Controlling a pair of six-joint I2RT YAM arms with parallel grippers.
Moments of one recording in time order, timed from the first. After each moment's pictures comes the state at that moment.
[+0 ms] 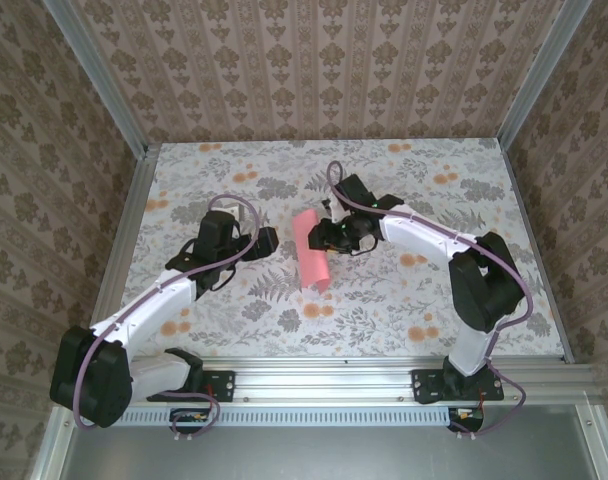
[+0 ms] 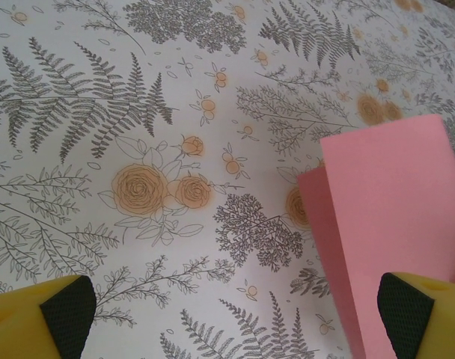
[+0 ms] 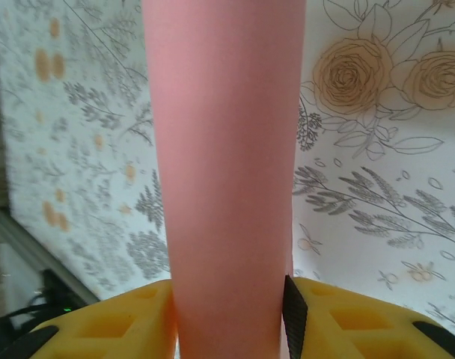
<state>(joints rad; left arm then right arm) -0.48 1.16 0.68 -0.19 0.07 -0.53 0.54 1.78 1.29 -0.53 -0.47 0.61</state>
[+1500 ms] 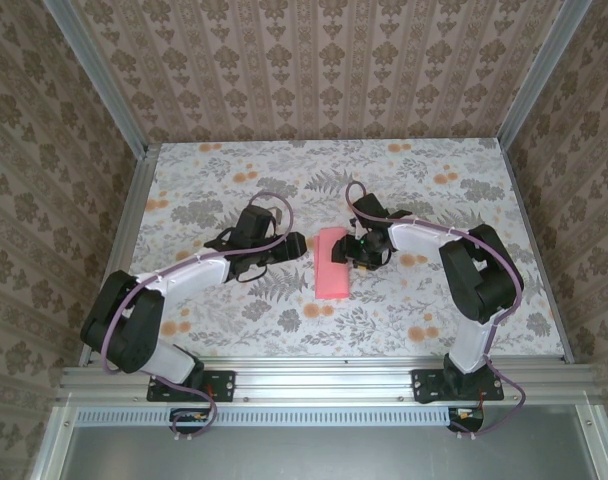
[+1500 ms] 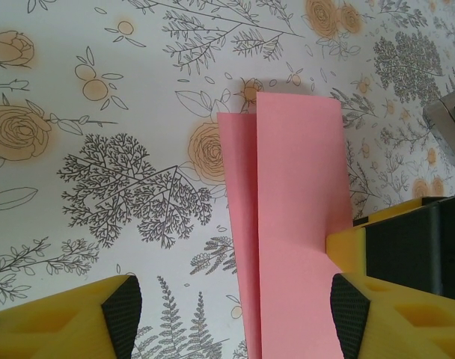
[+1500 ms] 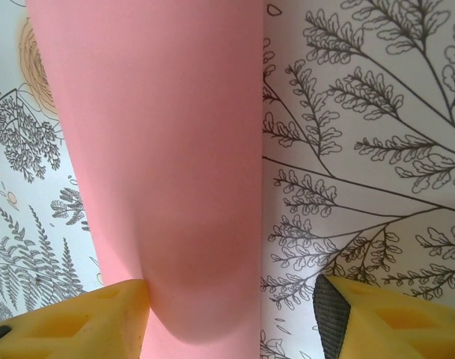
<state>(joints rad) -0.62 1.47 0.81 -0.12 0.21 -0.67 0.45 1.83 1.10 -0.50 -0.32 0.61</state>
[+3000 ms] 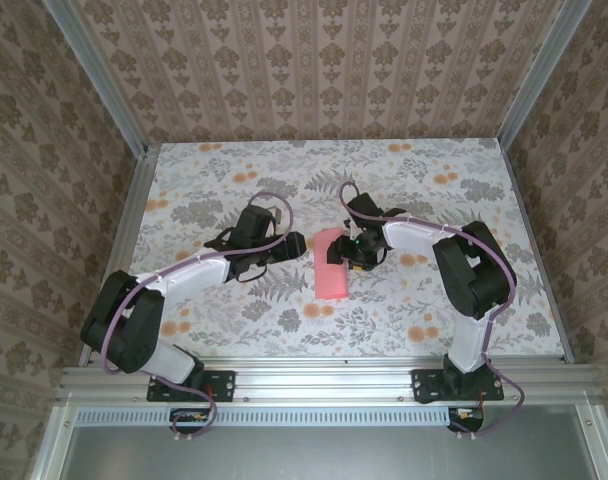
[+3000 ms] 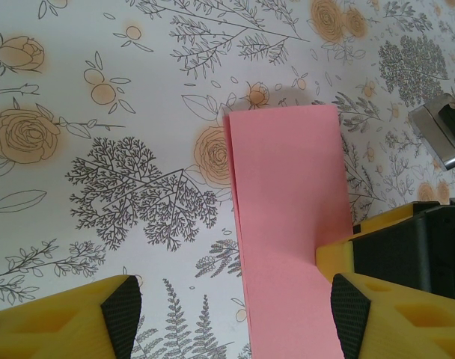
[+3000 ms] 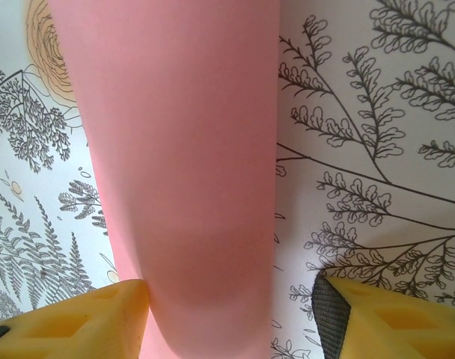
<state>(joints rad) -0.62 1.47 0.81 -0.12 0.20 -0.67 0.47 1.87 1.15 -0.53 -0.34 0.59</state>
